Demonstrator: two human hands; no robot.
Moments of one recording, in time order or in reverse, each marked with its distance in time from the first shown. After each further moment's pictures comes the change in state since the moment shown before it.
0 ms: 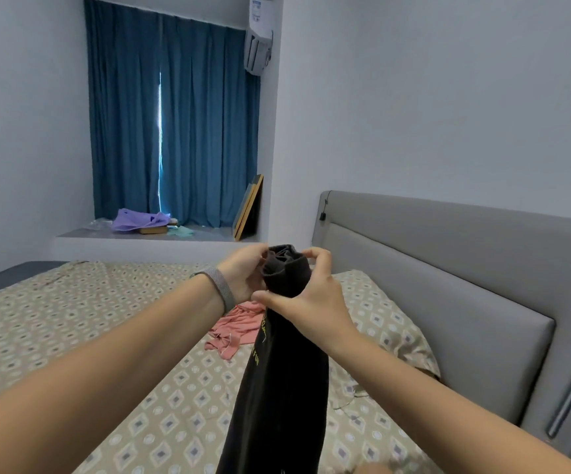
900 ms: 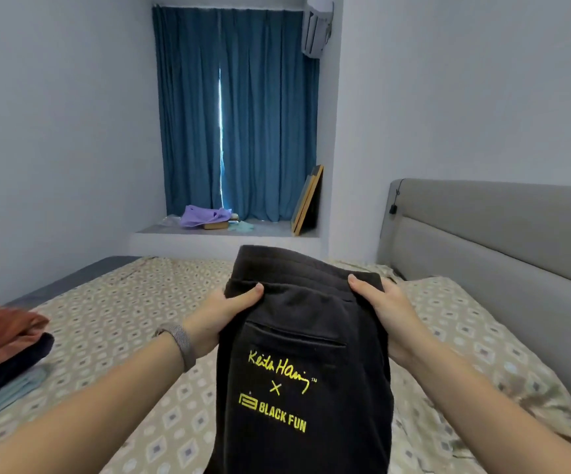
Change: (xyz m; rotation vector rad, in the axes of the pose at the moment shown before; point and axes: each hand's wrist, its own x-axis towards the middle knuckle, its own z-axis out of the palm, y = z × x) left_hand 0.088 -0.034 -0.159 0.157 0.164 0.259; right_hand 0.137 0.129 0.060 0.801 -0.184 0.445
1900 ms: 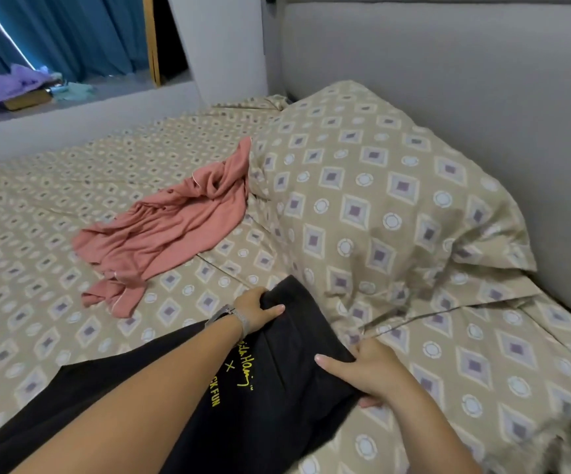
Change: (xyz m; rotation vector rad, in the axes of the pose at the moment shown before) left_hand 0.255 -0.422 0.229 1.051 -0.468 -0.384; right_hand 0.036 0.294 -0.311 -0.710 0.256 0.922
